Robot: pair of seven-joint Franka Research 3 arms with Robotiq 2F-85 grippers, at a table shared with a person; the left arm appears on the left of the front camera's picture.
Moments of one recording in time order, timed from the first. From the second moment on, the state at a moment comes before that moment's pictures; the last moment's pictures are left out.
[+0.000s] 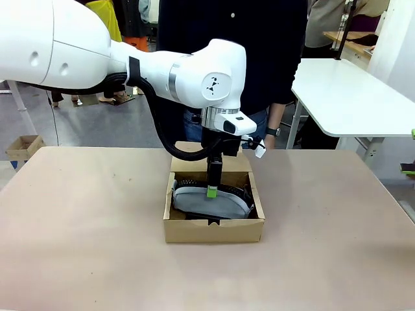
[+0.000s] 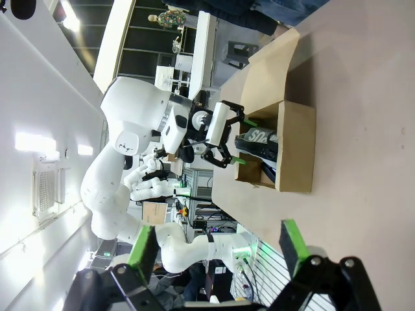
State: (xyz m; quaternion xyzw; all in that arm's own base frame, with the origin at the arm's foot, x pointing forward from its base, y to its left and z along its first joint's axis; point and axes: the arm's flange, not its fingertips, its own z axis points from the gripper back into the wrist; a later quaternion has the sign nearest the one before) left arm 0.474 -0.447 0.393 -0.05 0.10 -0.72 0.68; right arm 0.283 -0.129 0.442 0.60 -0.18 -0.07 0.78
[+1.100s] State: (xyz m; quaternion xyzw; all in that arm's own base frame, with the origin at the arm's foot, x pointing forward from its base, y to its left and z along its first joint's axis) left arm 0.408 -0.126 0.582 -0.40 -0.08 -0.52 0.75; right arm 0.283 -0.129 0.442 0.60 -0.18 -0.07 0.78
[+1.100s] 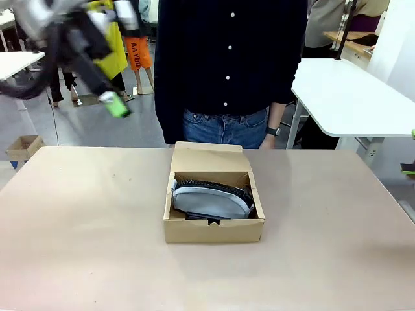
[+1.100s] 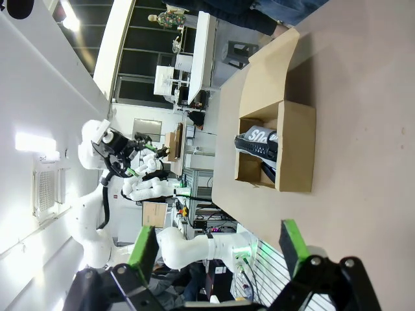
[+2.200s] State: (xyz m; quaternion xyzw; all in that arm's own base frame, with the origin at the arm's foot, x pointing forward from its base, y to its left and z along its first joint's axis) left arm 0.284 0.087 0.410 -0.60 -0.18 -0.16 0.76; right arm 0.283 -0.129 0.442 0.60 -0.18 -0.07 0.78
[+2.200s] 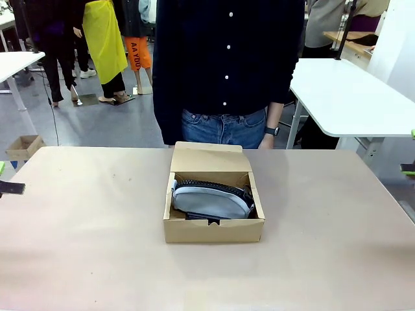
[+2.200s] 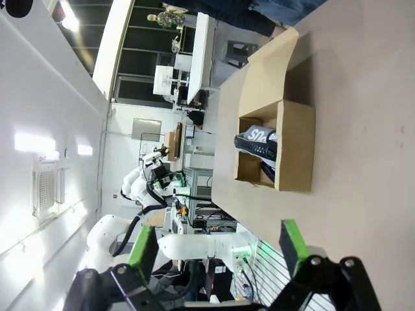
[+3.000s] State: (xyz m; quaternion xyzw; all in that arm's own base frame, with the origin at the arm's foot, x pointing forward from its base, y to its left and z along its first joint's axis) left arm 0.283 0.089 0.406 -0.60 -0.18 -0.16 0.76; right arm 0.283 -0.129 0.442 0.60 -0.18 -0.07 0.78
